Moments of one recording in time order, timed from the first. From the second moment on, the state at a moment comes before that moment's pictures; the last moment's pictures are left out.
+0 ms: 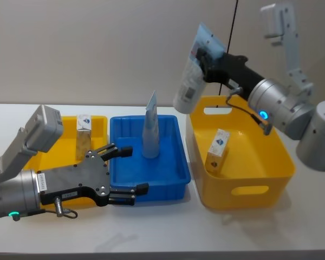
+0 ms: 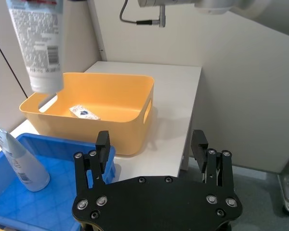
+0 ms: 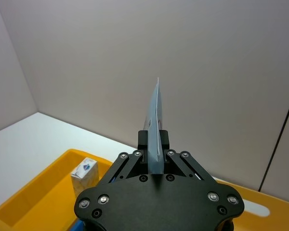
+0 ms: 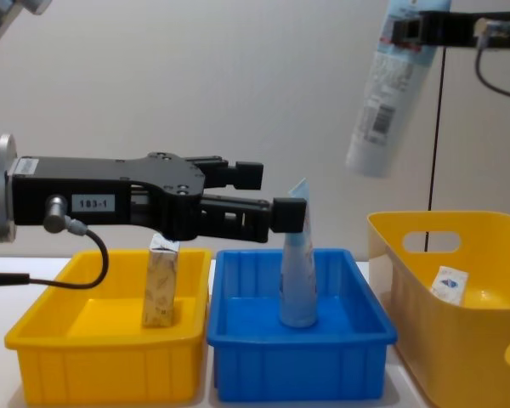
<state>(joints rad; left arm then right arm) -0.42 0.63 0.54 -1.64 -0.60 0.06 -0.84 0.50 0.26 -0.26 -1.57 0.41 0.37 0.27</state>
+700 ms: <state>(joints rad) -0.42 0.63 0.54 -1.64 -0.60 0.06 -0.84 0.51 0.39 -0.22 -1.59 0.44 0.38 0.34</state>
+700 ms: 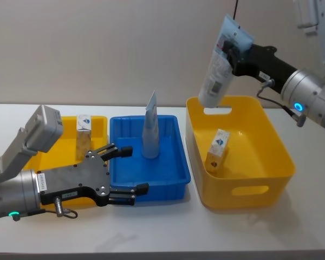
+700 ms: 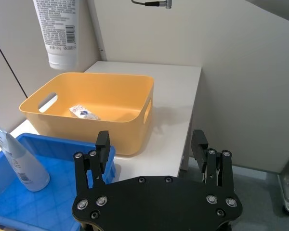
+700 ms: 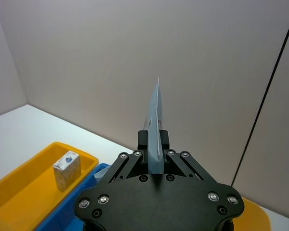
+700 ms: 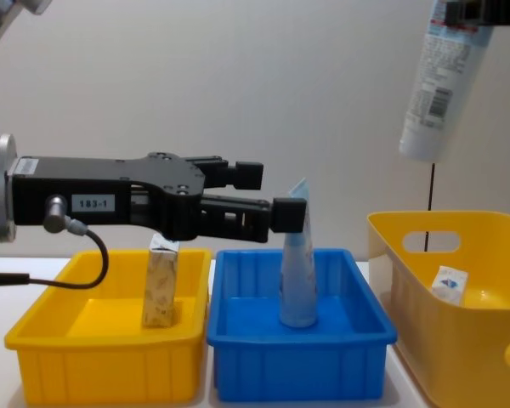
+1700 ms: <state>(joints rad) -0.42 0.63 0.54 -1.64 -0.60 0.06 -0.84 0.45 0.46 -0.23 -1.60 0.35 0.45 0.26</state>
